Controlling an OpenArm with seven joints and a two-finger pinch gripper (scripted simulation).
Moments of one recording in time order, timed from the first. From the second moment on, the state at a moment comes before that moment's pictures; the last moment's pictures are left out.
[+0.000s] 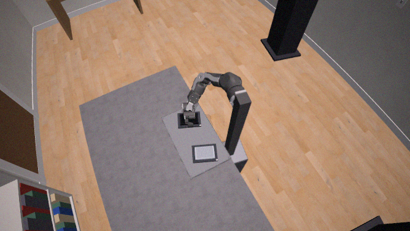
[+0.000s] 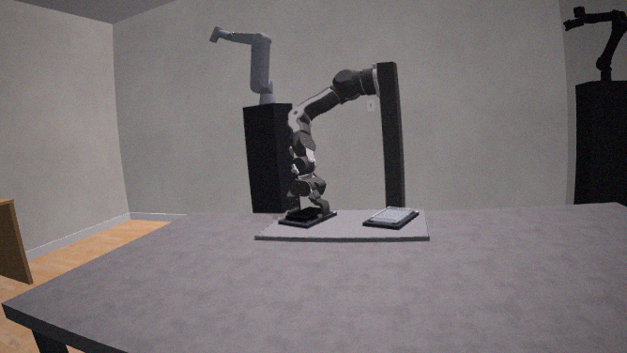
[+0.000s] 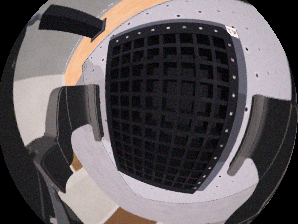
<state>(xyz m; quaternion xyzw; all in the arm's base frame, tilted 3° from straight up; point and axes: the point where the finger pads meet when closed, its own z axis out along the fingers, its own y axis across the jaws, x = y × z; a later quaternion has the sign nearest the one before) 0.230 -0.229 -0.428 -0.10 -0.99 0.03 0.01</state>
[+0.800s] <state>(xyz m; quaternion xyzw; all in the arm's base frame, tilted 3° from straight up) 0.229 -0.228 -0.427 -0.10 -0.99 0.03 0.01</state>
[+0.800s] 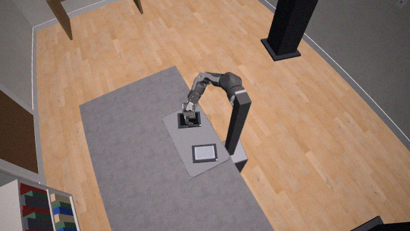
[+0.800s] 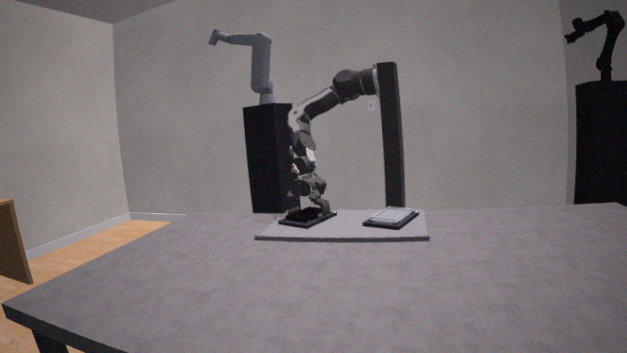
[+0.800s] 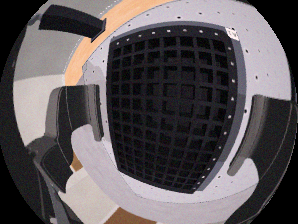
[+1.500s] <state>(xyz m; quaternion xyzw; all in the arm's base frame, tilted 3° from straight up) 0.231 -0.228 -0.426 -0.10 -0.99 0.03 0.01</state>
